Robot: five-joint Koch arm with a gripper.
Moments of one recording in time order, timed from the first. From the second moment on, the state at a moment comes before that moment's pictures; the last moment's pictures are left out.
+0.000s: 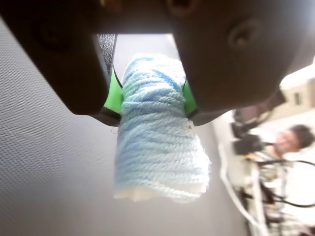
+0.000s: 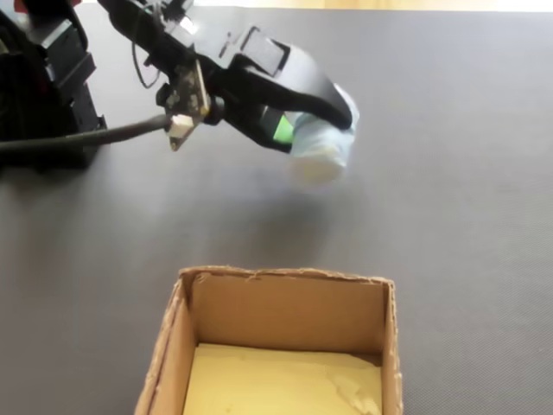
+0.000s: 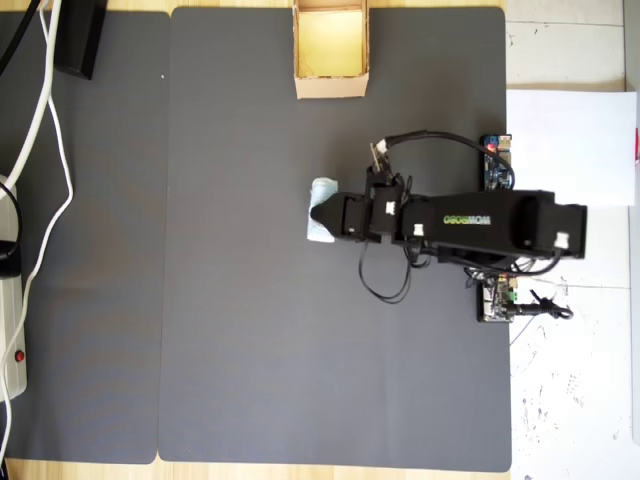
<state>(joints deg) 9.4 106.4 151.2 -15.5 88.9</state>
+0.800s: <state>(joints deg) 42.5 95.3 125.2 -16.3 83.4</state>
